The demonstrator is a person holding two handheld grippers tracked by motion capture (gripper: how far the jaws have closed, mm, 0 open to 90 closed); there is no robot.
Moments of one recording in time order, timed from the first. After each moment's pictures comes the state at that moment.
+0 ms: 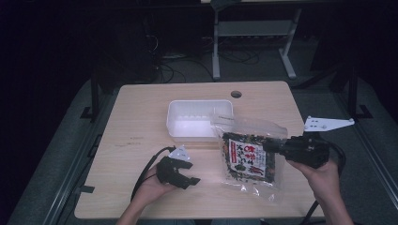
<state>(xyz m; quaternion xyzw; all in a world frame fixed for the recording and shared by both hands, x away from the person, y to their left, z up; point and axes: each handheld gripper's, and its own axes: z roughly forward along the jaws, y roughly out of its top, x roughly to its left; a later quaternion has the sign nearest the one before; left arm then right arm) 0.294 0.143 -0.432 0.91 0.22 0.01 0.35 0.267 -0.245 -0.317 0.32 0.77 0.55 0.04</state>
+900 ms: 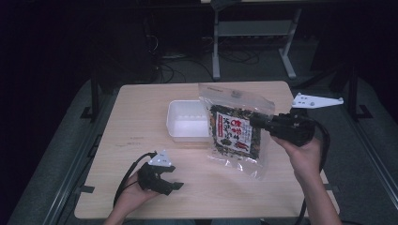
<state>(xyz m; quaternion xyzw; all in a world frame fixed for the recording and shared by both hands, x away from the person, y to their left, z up) 0.274 0.195 -0.431 0.90 0.25 0.03 0.34 0.299 -0.210 -0.281 0.32 0.74 0.58 0.08</state>
